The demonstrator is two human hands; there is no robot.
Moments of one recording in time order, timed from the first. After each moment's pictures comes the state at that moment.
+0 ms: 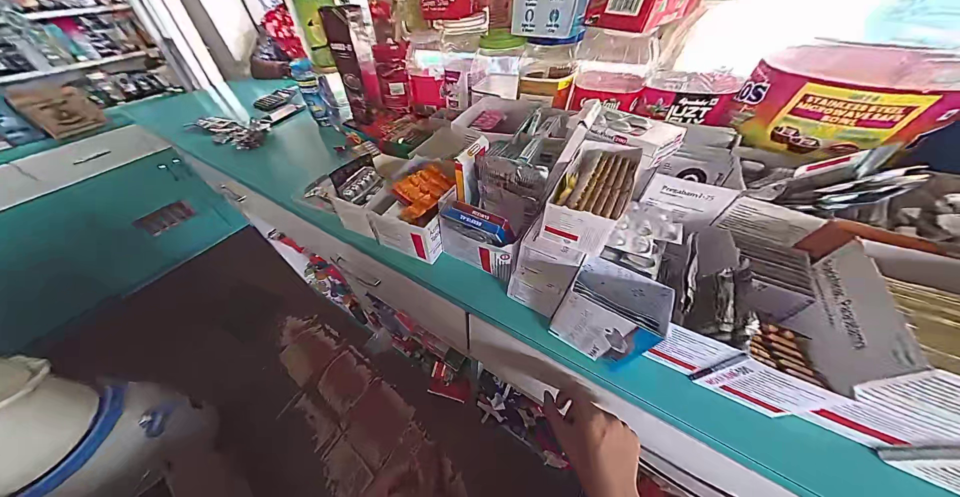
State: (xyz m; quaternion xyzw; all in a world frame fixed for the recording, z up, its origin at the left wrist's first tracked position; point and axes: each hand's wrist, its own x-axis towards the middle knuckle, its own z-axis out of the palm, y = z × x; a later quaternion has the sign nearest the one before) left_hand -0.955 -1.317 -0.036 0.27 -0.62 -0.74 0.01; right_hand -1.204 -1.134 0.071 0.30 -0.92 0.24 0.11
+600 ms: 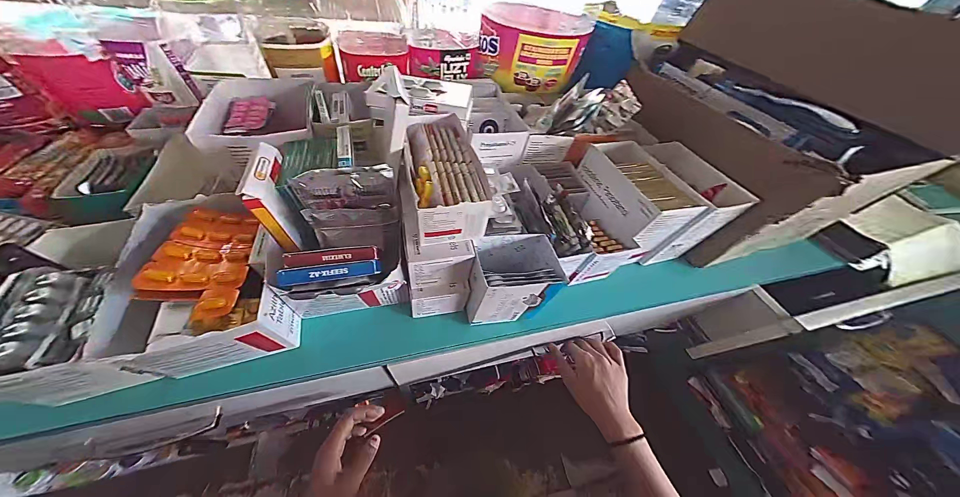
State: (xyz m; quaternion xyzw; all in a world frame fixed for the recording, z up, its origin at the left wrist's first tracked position) left_hand -1.103 -1.463 -0.011 -0.05 -0.80 -0.59 0.04; right_hand -1.197 -1.067 0.034 0.00 -0.99 0.12 0.11
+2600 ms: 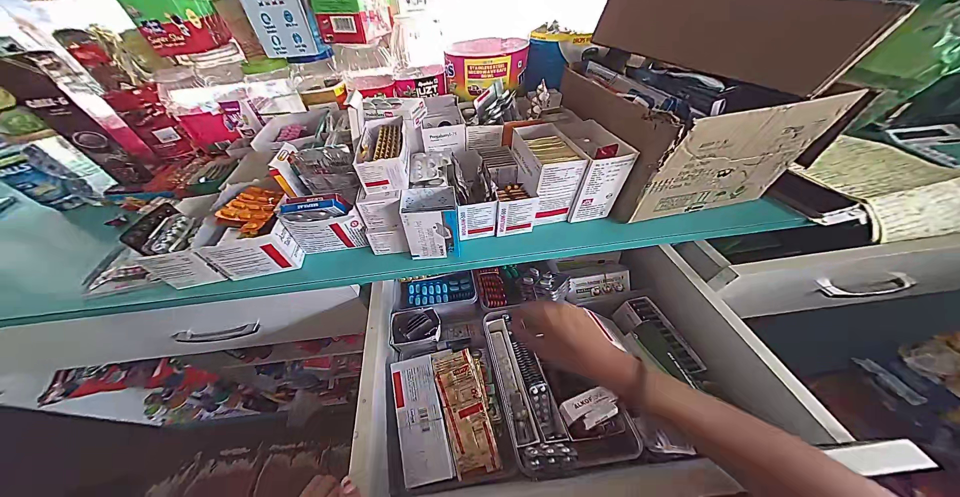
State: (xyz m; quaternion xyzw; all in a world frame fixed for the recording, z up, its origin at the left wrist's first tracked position) left_hand -0.931 -1.314 0.052 0.02 -0.87 -0.25 0.42; right_hand -1.131 -1.026 0.168 0.27 -0.94 0.18 -0.08
